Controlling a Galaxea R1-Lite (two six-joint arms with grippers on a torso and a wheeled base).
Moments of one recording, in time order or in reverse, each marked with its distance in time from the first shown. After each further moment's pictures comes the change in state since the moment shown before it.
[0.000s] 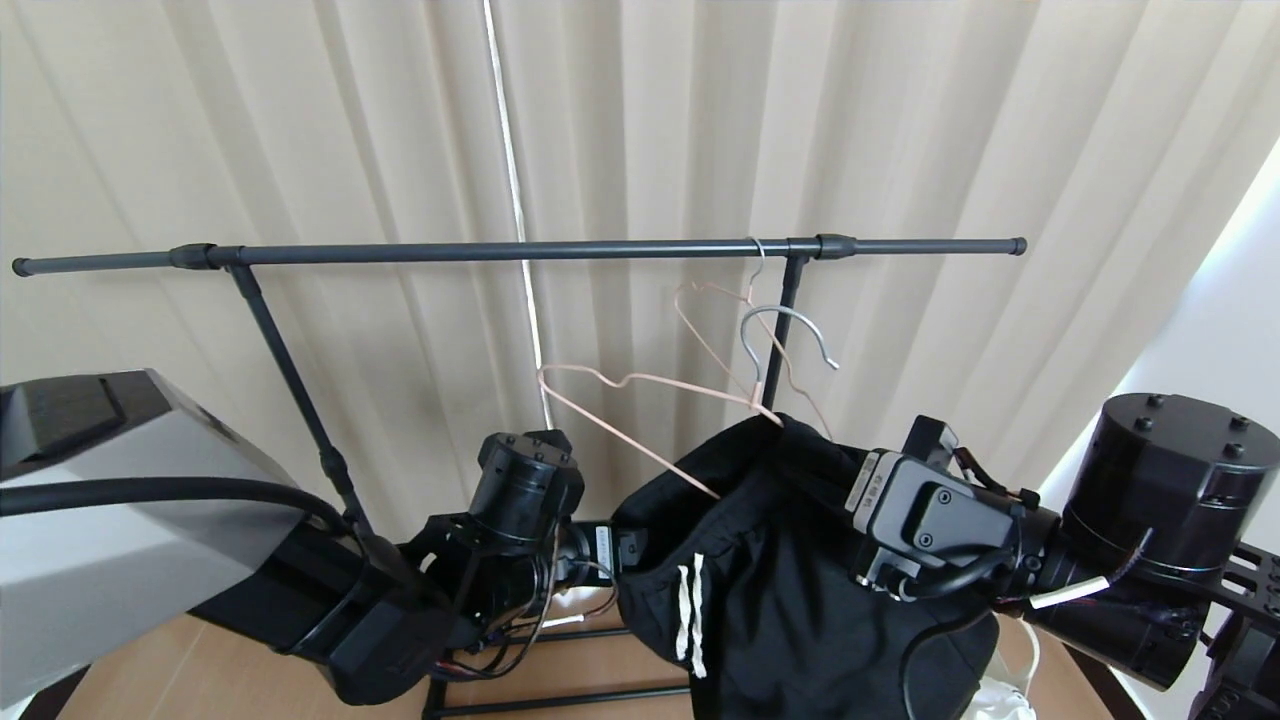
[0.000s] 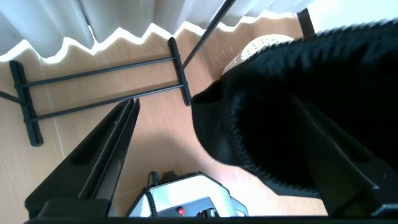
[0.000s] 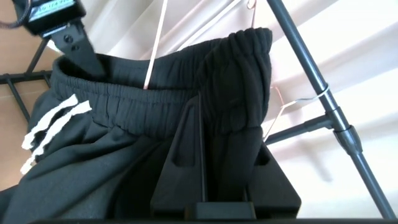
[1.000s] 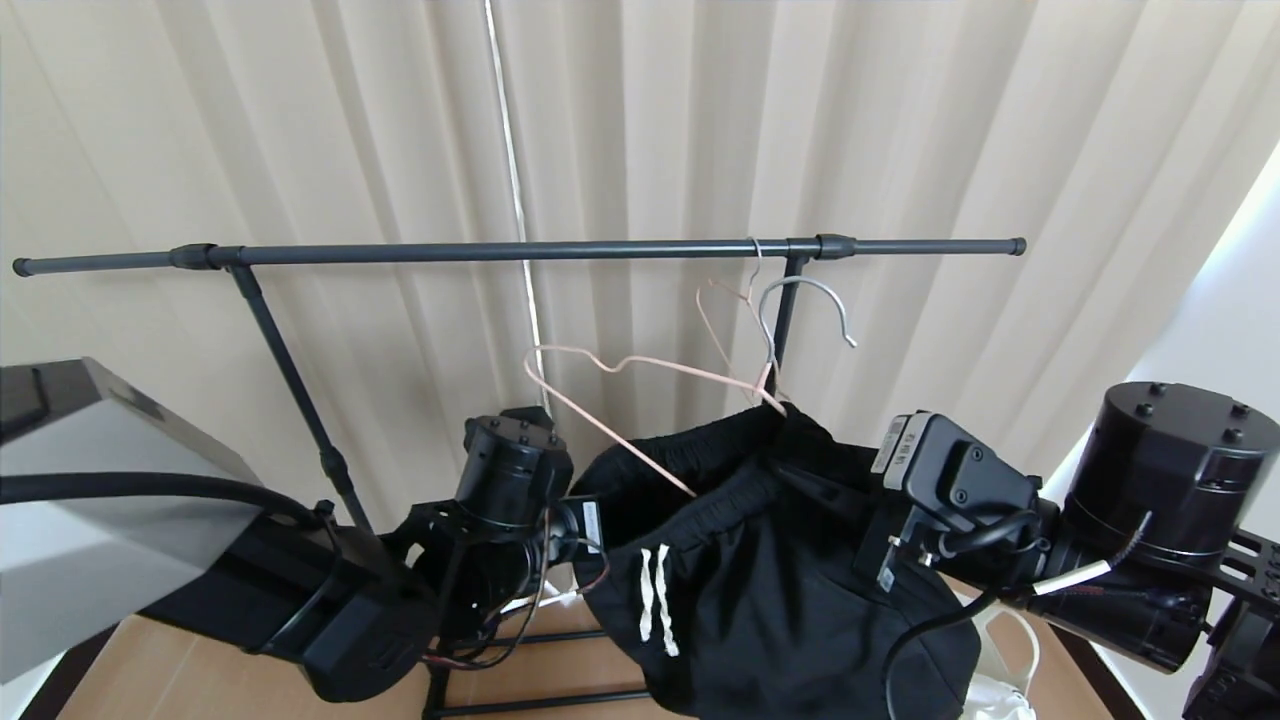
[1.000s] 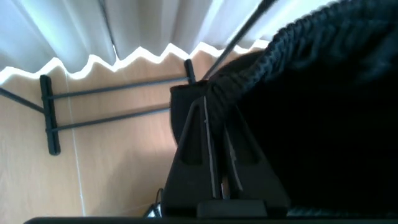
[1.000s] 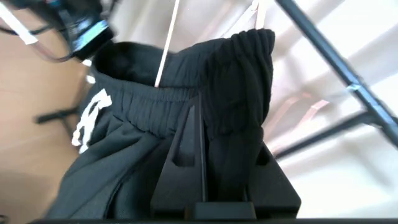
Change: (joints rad) left arm 0.012 -0.054 -0.001 -0.016 0.119 0.007; right arm -0.036 0.009 -0.020 0.014 0.135 0.213
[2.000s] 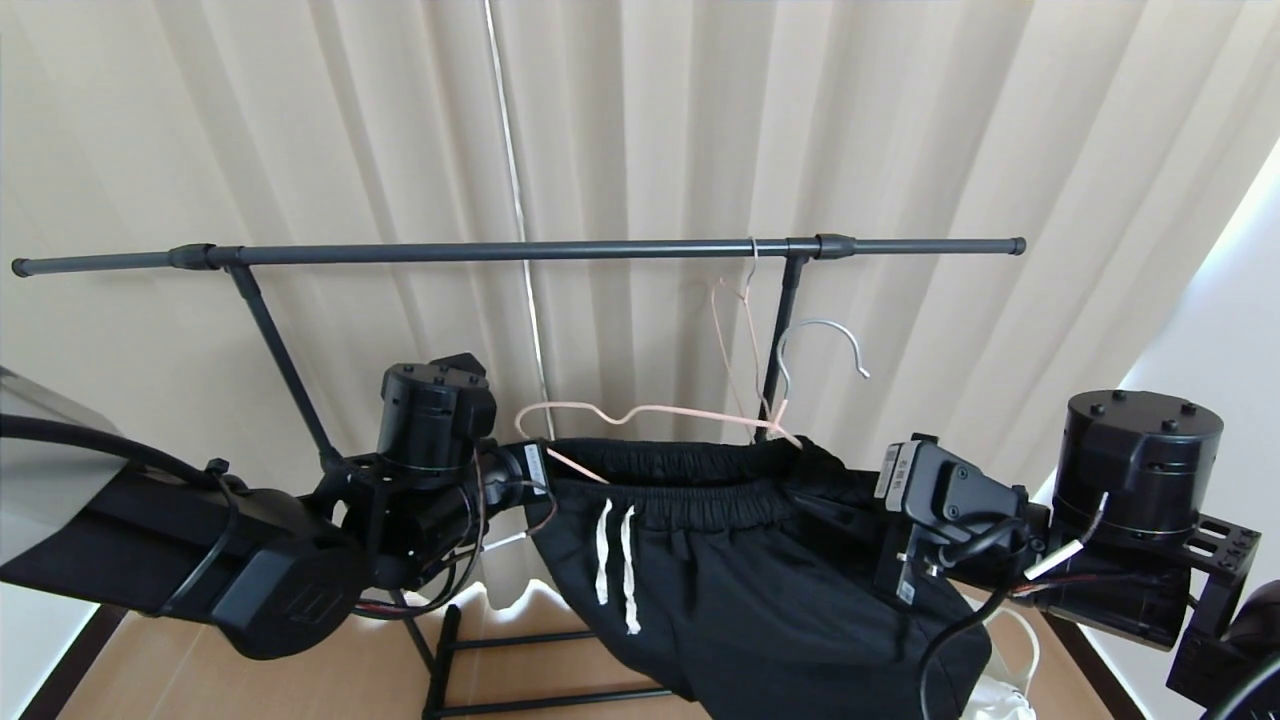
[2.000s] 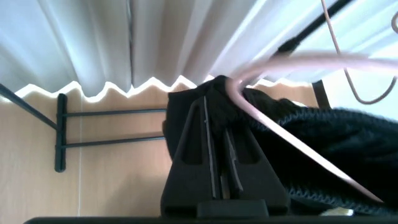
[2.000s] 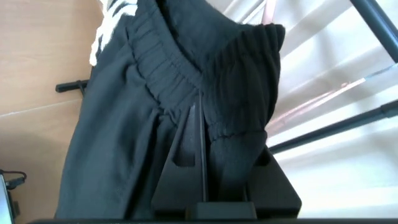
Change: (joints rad) left arm 0.122 -0.093 -0.002 -0.001 0.010 0.023; right arm -0.122 0.031 0.011 0.095 0.127 -0.088
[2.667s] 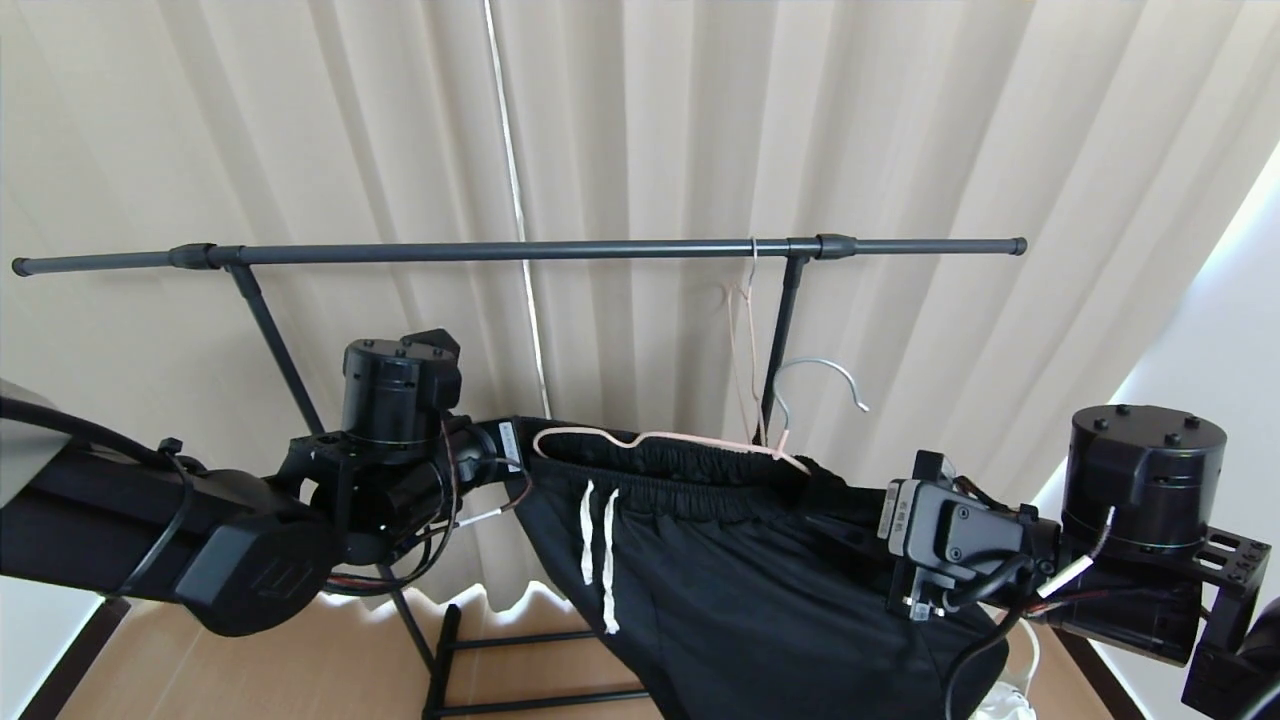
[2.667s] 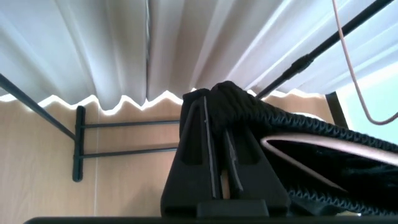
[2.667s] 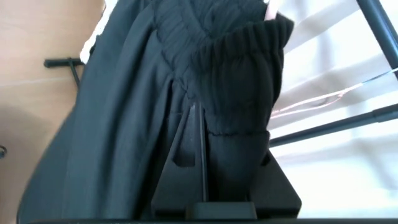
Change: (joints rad) left arm 0.054 -0.038 -0.019 0.012 0.000 0.067; right arm -0.016 -0.011 0.035 0.023 -0.002 -0.139
